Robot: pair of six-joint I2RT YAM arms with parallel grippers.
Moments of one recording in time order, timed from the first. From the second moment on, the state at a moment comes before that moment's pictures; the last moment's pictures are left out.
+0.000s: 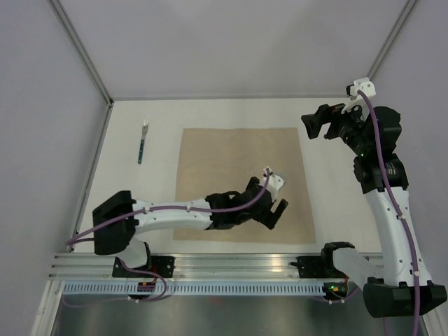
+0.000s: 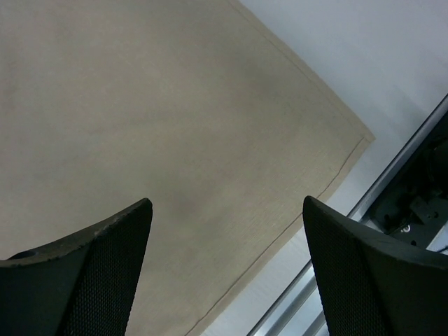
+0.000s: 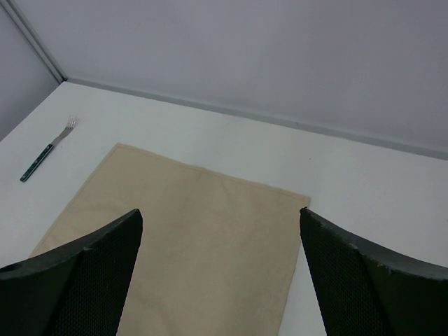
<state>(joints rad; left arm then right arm) -1.25 1.54 1.06 -0.12 -0.28 -0.38 0.04 1.01 1.22 -0.33 -0.34 0.07</state>
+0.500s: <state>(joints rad) -1.50 2.04 1.35 0.10 -0.39 -0.26 0.04 1.01 1.23 -0.41 -0.33 0.06</state>
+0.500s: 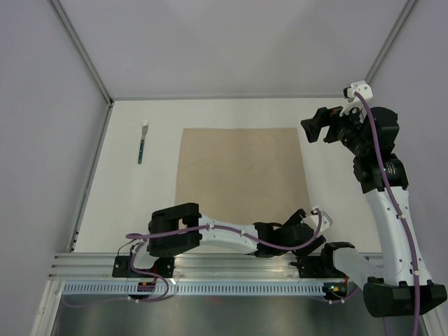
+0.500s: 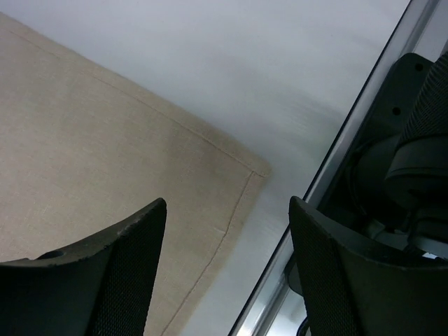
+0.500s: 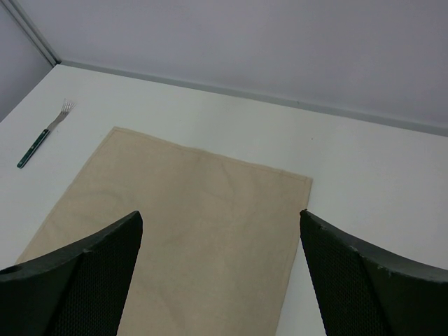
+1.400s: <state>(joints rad) -1.52 2.20 1.30 0.40 -0.39 -0.08 0.04 1.00 1.22 -0.42 -0.33 0.06</state>
